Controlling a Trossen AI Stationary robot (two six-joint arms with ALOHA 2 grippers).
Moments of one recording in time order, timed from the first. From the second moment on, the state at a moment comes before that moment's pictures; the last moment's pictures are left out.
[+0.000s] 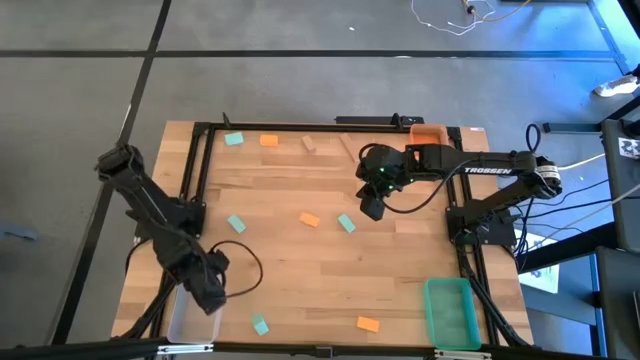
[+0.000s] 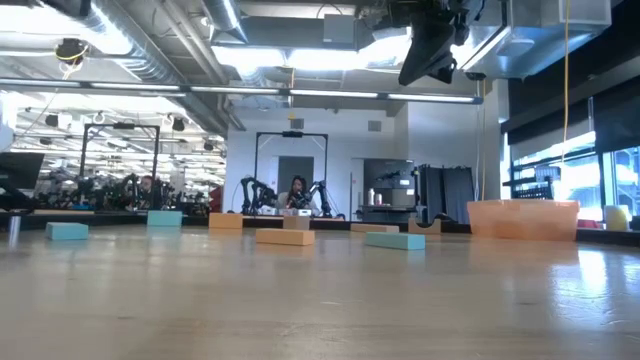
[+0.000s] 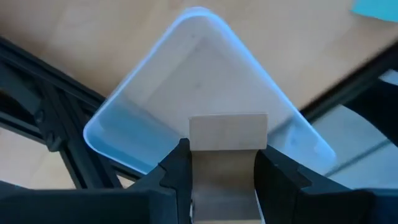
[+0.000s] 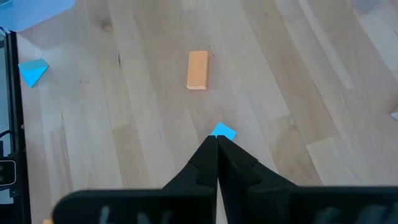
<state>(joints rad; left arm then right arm) -0.88 1.36 0.98 -0.95 0.26 -1.71 -0.09 1.42 1.27 -0.79 -0.09 0.31</state>
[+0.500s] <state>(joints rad) -0.89 1.43 0.97 -0.95 0.24 -1.72 -0.09 1.42 1.27 -0.79 -0.09 0.31</state>
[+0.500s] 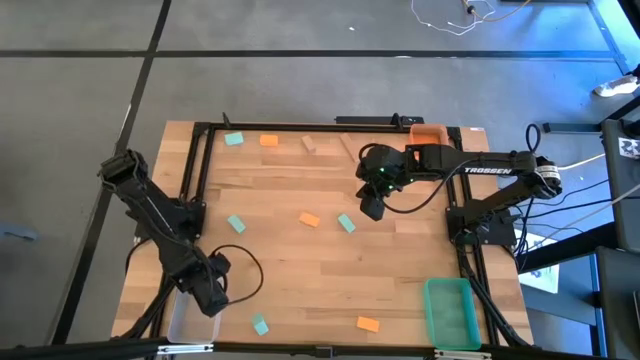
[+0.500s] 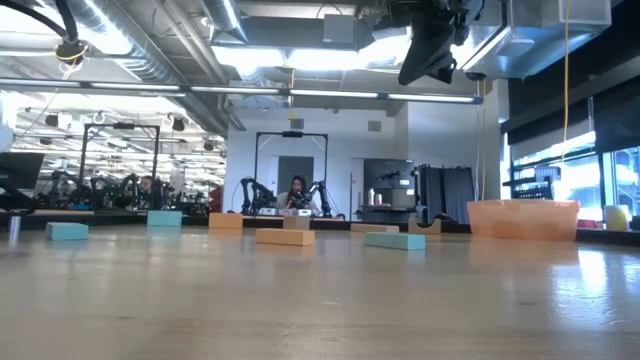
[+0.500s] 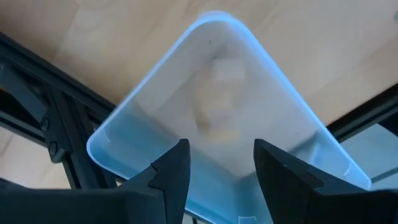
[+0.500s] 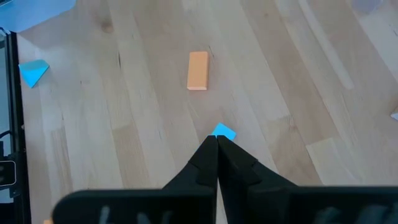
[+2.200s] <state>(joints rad) -0.41 1.25 0.98 -1.01 -0.31 -1.10 -0.10 1.42 1.27 -0.72 -0.04 0.34</state>
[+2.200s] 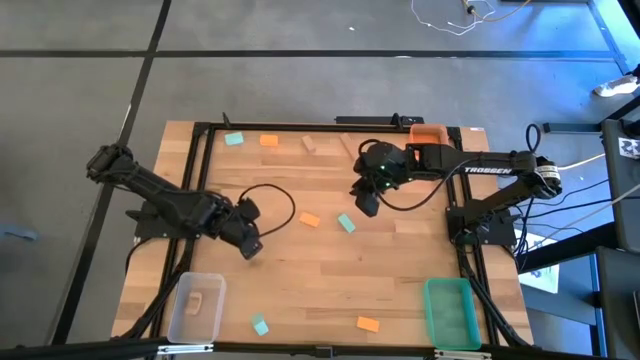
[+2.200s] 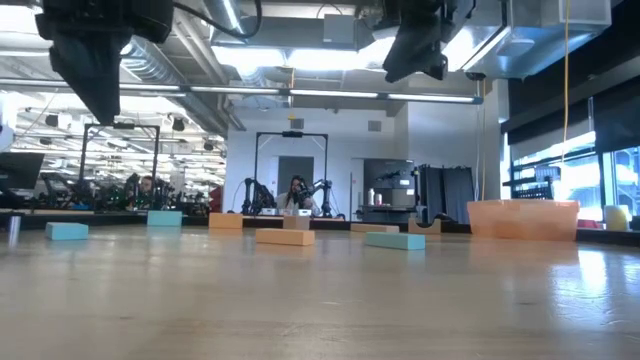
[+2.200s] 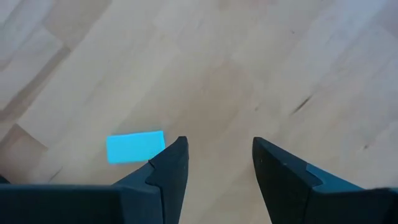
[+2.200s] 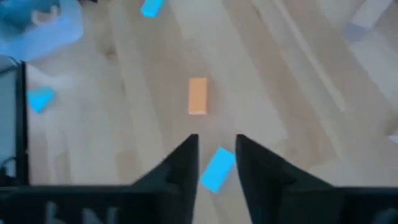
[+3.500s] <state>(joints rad) -0.23 1.26 0.98 -1.00 -0.32 -0.90 -0.07 1.88 1.27 -0.75 -0.24 0.75</state>
